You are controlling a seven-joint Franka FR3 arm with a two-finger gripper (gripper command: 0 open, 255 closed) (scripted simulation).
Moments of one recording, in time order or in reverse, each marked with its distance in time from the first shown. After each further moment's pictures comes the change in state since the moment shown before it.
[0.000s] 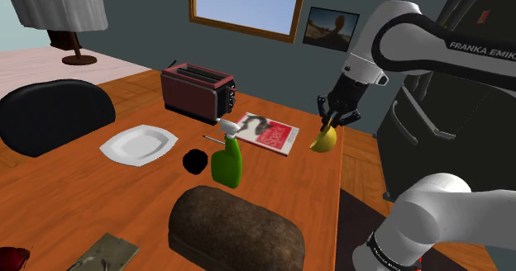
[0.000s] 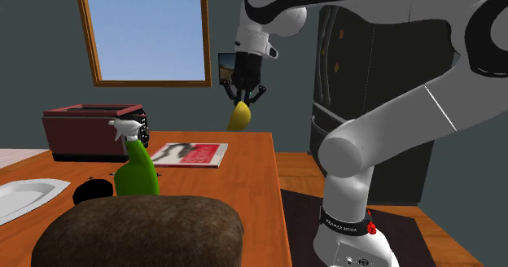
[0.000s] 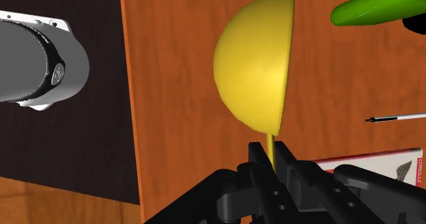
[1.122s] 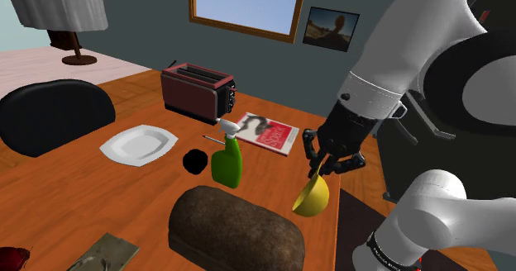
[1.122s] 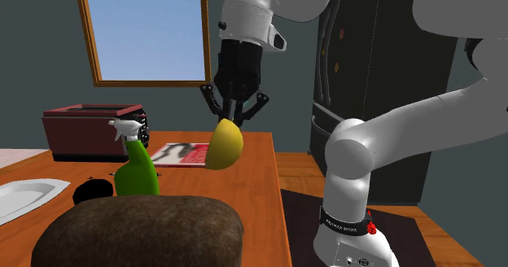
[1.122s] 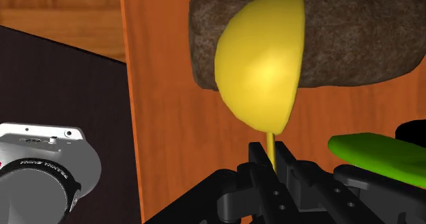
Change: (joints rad) arm 0.169 -0.190 0.368 0.027 0.292 -0.101 0.402
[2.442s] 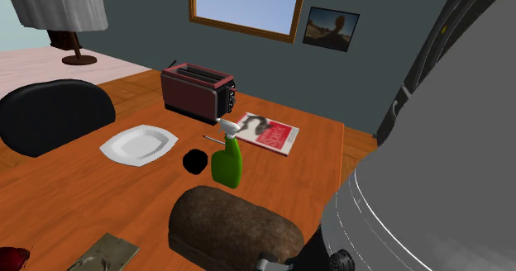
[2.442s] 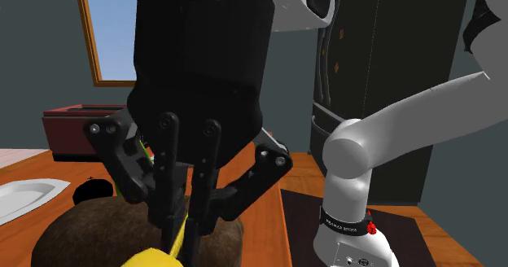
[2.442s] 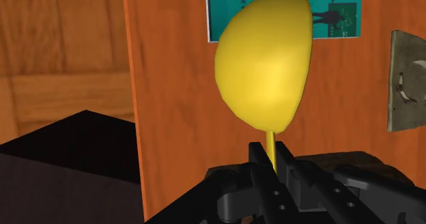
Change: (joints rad) arm -0.067 0.112 0.487 0.417 0.263 0.010 0.461
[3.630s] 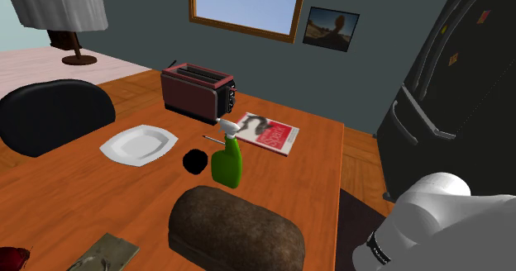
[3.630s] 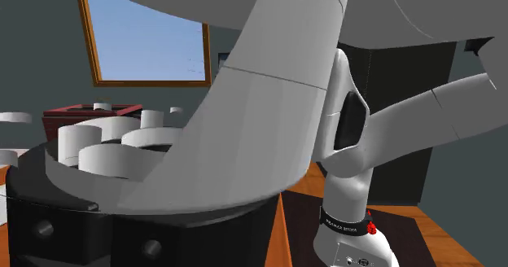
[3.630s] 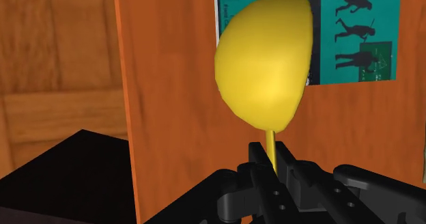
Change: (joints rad) arm -0.077 -0.009 0.224 0.040 0.113 0.118 0.081
